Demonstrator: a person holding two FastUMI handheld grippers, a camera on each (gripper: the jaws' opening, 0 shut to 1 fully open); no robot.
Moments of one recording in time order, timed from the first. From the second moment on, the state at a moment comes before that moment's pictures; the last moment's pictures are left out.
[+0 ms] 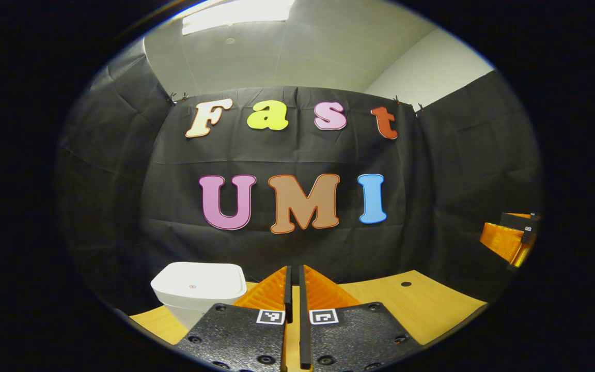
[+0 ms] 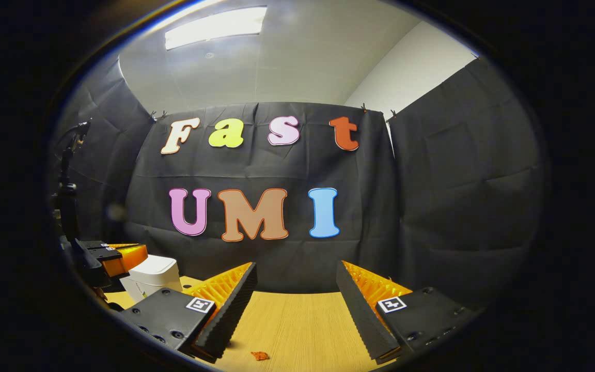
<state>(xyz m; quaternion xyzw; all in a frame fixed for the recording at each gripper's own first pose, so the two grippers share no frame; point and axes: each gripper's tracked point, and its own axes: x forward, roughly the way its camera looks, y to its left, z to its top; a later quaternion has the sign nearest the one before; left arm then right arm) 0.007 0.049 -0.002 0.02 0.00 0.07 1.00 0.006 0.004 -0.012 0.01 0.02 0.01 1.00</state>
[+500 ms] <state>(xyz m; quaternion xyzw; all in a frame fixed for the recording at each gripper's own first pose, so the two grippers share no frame) 0.016 0.105 -0.010 0.04 0.02 0.13 0.99 0.010 0.005 -0.014 0.02 0.02 0.01 1.00</state>
